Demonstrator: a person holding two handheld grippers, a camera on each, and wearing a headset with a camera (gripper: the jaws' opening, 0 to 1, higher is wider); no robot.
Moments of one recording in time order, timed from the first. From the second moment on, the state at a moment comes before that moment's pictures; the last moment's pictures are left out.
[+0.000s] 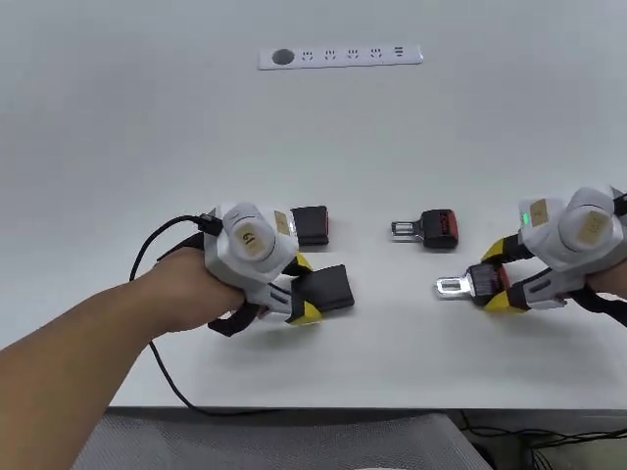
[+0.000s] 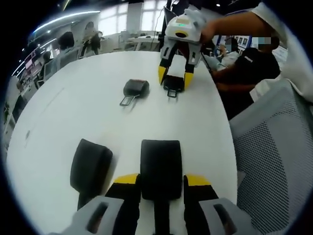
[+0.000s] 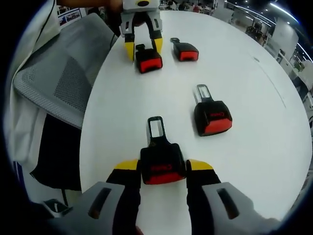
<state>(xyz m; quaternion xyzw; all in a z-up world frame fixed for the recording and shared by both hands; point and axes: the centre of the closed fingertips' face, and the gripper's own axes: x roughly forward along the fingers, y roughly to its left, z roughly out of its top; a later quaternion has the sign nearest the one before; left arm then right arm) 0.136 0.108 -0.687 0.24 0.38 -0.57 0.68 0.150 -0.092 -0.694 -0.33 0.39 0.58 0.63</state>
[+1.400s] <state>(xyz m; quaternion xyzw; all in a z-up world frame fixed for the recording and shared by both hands) 0.133 0.108 -0.691 0.31 0.36 -0.59 0.65 0.147 -0.044 -0.693 -0.32 0.39 0.56 0.66</state>
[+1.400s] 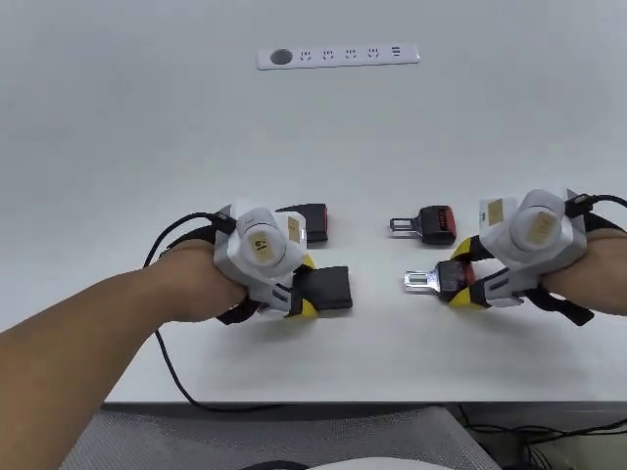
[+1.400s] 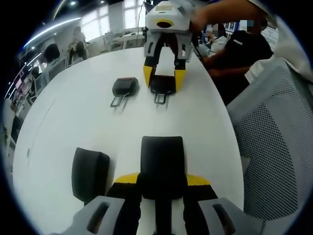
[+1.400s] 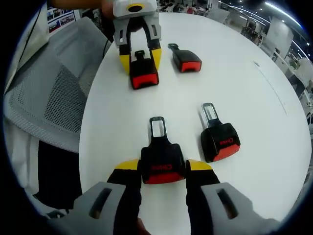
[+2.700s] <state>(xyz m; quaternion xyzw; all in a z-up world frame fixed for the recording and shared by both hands) 0.133 0.109 -0.692 0.32 0.37 -0.59 0.64 0.138 0.022 -0.693 -0.32 0.36 0.58 0.66</state>
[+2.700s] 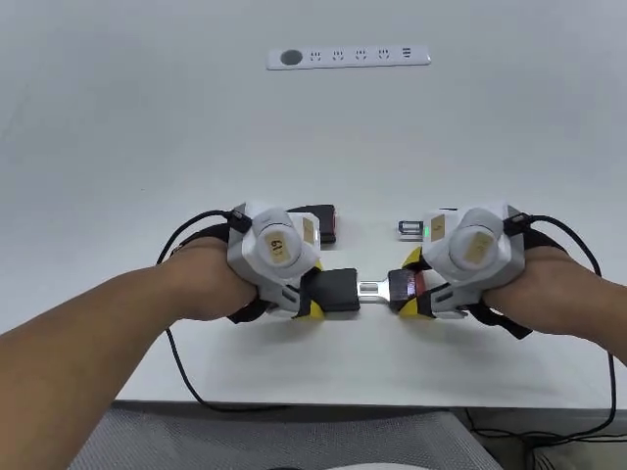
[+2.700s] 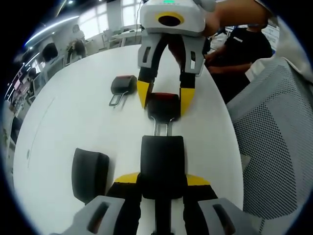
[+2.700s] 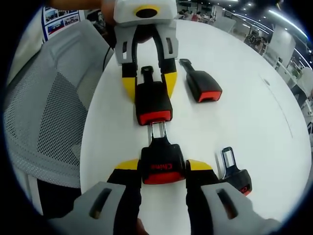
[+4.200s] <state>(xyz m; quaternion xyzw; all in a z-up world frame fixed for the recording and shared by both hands) 0.134 0.109 -0.694 0.34 0.36 -0.61 0.62 0.136 0.053 -0.693 -0.29 0.34 0.59 0.67</state>
